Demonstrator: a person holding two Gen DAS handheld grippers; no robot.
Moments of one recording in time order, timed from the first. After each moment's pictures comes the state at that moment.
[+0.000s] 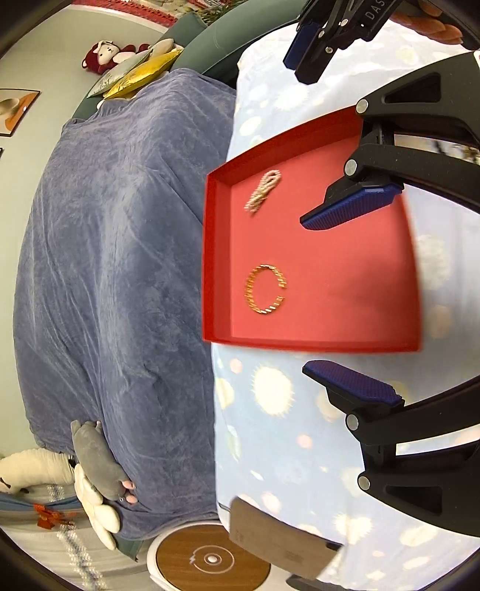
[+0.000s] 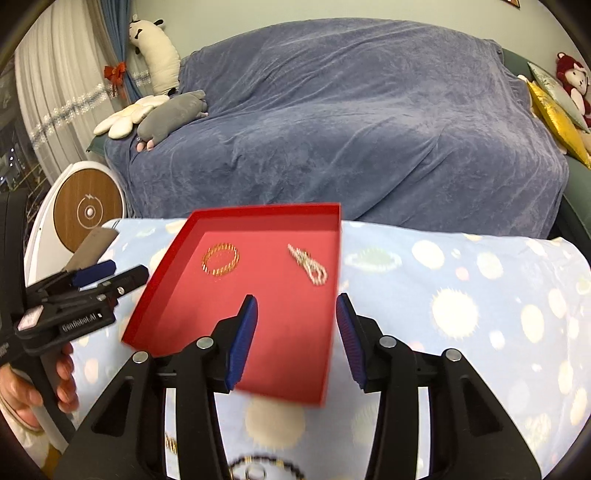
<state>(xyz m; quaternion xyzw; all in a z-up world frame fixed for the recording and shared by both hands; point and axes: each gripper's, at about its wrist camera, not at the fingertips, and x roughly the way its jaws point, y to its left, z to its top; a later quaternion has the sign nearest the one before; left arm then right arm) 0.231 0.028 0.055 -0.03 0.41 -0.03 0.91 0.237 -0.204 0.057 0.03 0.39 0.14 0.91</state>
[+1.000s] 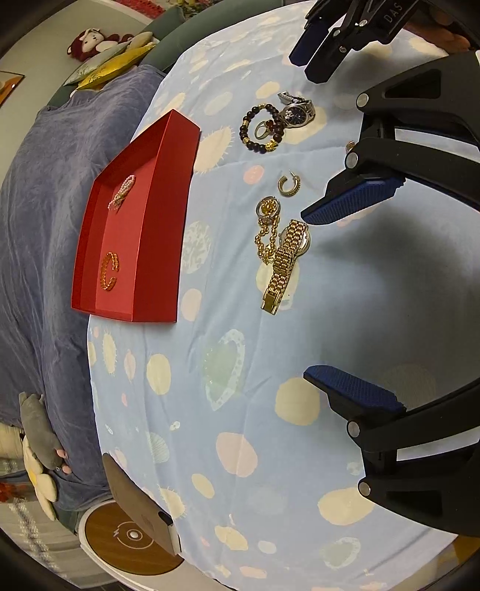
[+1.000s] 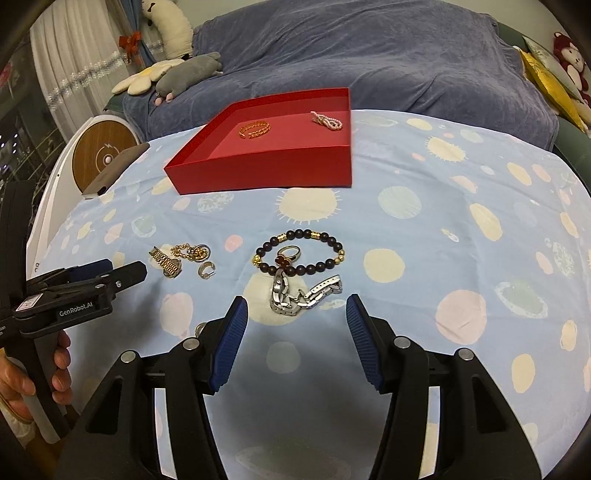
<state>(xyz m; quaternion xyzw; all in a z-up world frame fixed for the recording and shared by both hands) 0.062 0.034 -0.030 -0.05 0.47 -0.01 0.88 0.076 -0.198 -0.026 0.02 0.43 0.16 0.89</state>
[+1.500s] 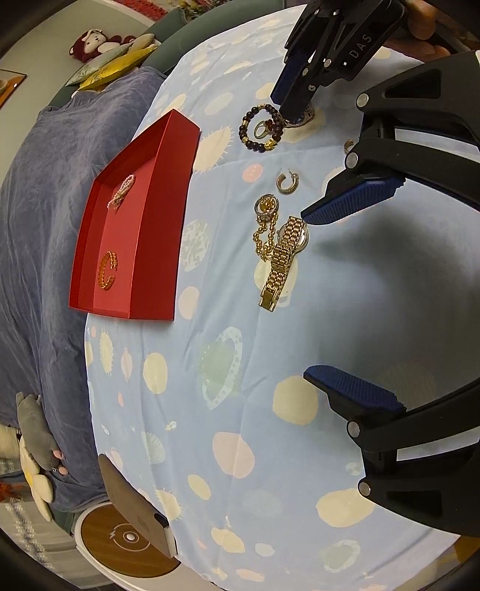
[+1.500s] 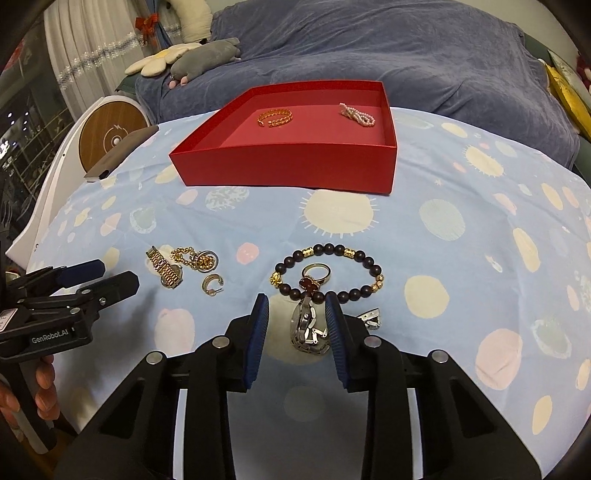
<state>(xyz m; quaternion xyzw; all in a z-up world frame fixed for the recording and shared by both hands) 0.063 0.039 -0.032 -0.06 0.48 -0.01 0.88 0.108 -0.176 -0.044 0.00 0.45 0.18 0.88</state>
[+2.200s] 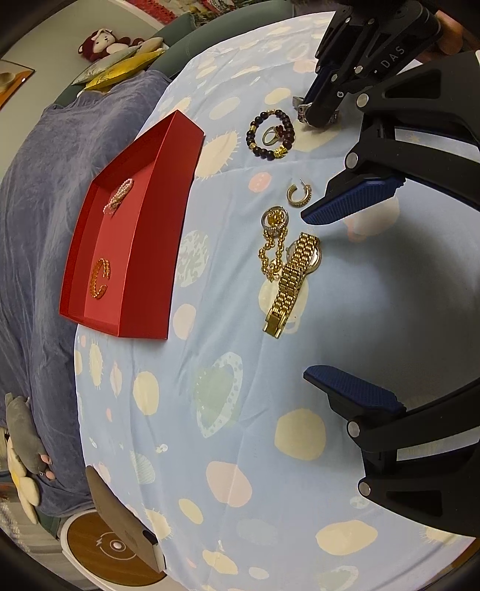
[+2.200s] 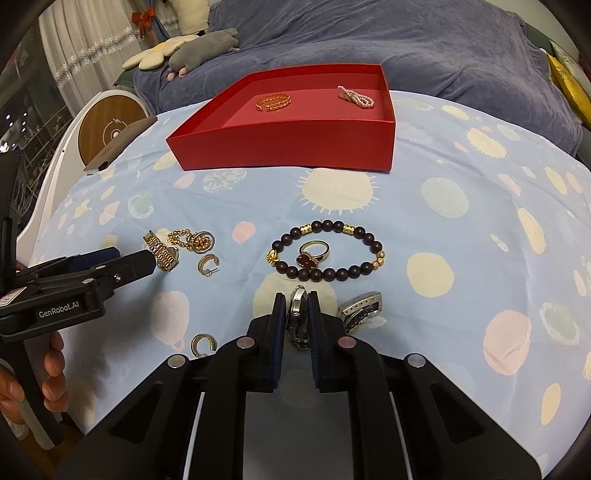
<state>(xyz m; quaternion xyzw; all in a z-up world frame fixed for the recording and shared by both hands) 0.078 0.027 -0.042 -0.08 0.48 -0.03 0.87 0.101 -0.182 -0.051 0.01 0.46 0.18 0.87</state>
